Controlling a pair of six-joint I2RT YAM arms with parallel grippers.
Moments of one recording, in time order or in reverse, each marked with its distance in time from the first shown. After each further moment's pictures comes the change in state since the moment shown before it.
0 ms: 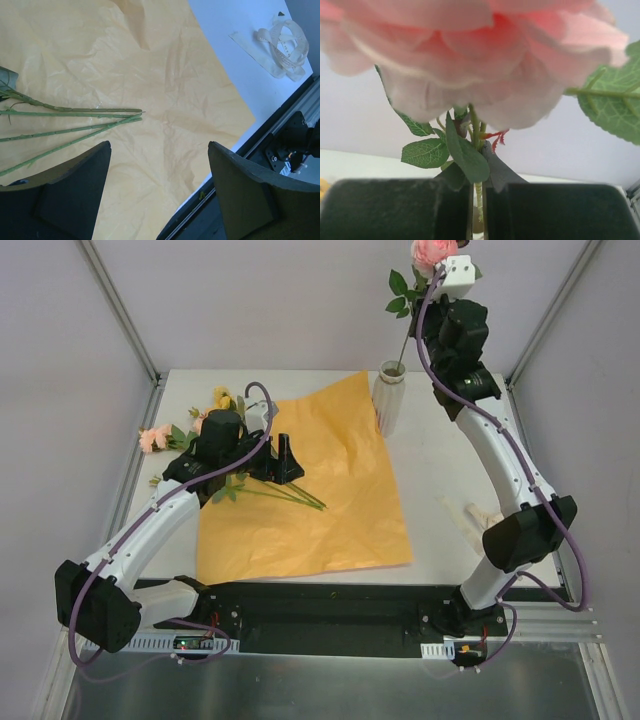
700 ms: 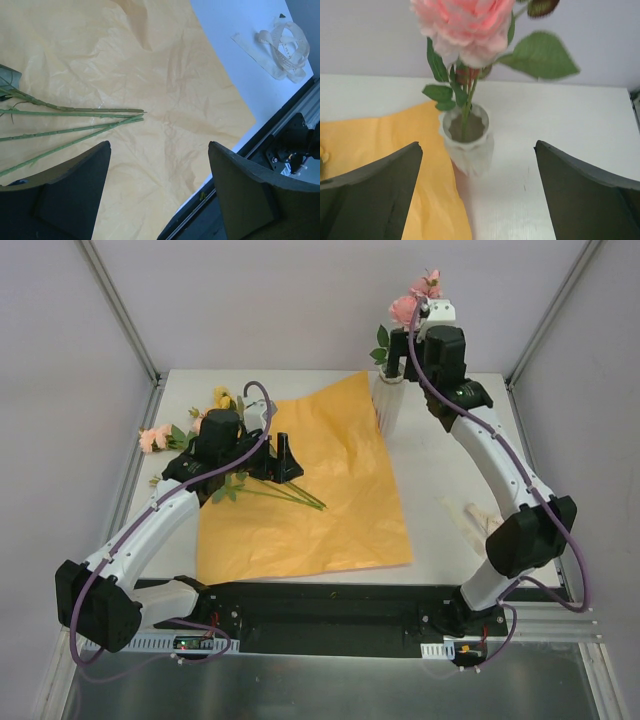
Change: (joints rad) left arm 0.014 0.002 0.001 0.000 0.003 -0.001; right arm 0.012 -0.016 -0.169 -0.237 0.069 0.091
